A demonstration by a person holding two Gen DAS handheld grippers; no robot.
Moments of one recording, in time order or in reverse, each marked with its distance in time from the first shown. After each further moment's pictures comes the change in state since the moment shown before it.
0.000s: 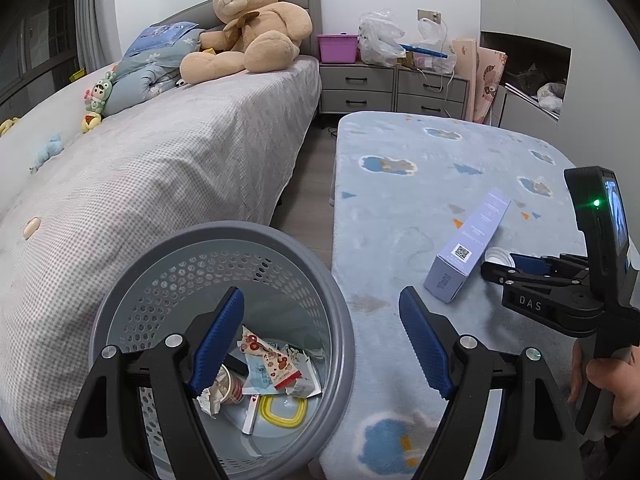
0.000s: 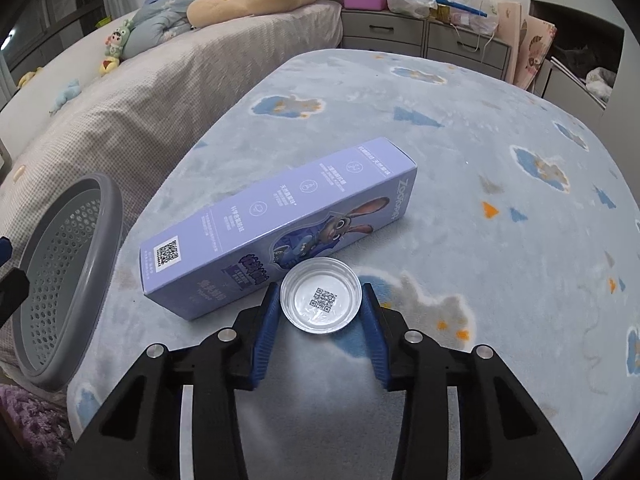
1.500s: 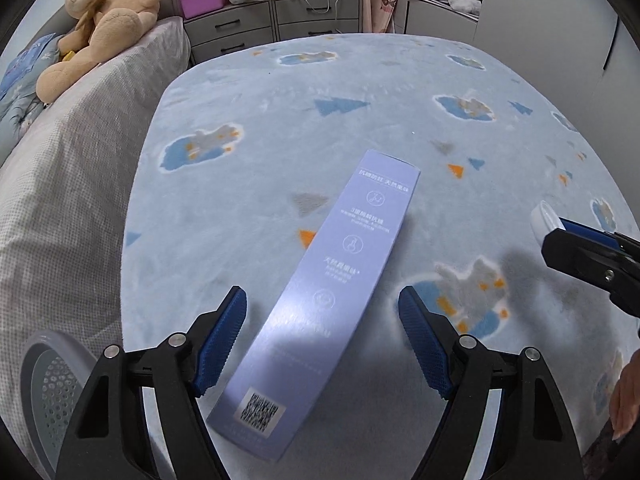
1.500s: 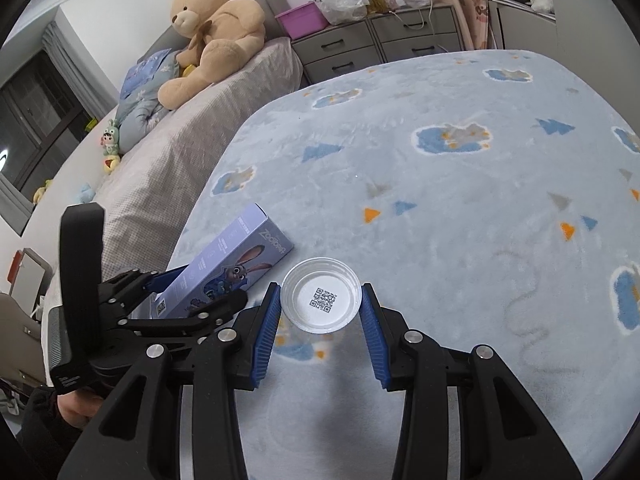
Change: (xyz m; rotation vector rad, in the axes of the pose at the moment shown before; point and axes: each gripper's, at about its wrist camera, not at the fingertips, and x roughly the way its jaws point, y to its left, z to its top) left arm 0.127 -0.145 0.055 0.296 0.252 -0.252; right arm -0.055 -0.115 -0.009 0.320 -0.089 0.184
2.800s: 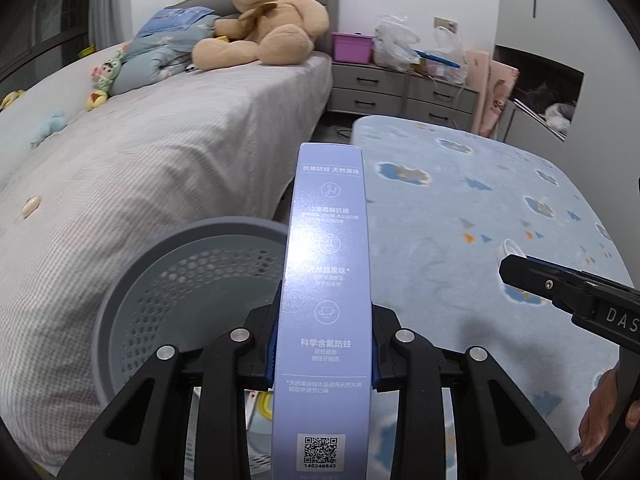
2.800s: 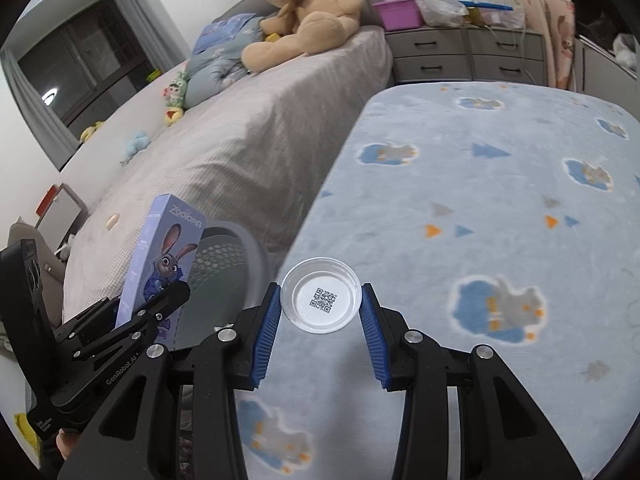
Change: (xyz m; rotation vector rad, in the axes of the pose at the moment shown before) left arm -0.144 0.117 -0.129 -0.388 -0.250 0.217; right arm 0.017 0.162 -0.031 -0.213 0.044 0.144
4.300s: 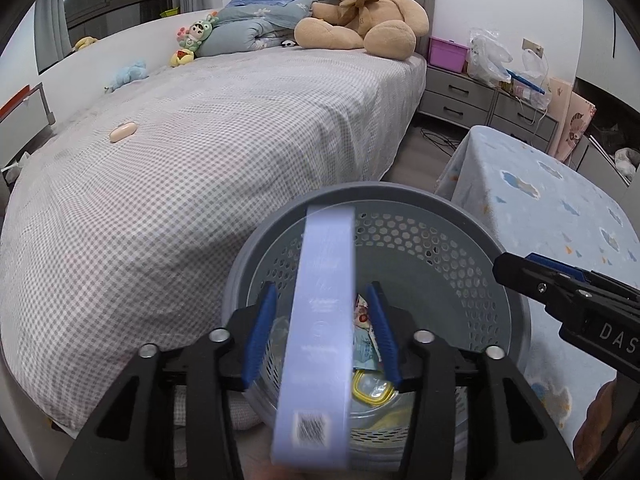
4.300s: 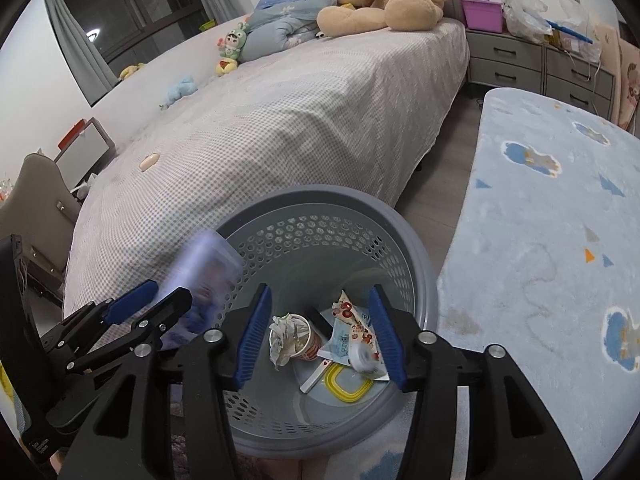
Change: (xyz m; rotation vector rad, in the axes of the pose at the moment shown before) left arm -0.018 0.120 -0.038 -0.186 0.021 0.202; right arm 0.076 0.128 -0.013 -0.183 0.079 0.066
